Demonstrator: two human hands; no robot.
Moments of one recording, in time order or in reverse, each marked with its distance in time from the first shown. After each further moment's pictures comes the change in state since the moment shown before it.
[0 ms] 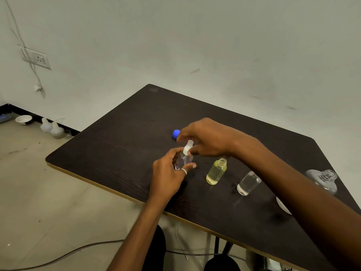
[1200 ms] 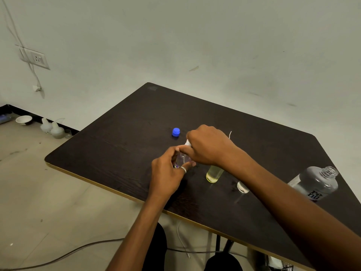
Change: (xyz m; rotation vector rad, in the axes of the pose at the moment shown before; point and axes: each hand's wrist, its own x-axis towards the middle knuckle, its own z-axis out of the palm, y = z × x) left_hand 0.002 -0.002 0.001 0.056 0.003 -0.005; right_hand 0.005 0.000 0.043 -0.230 0.179 0.215
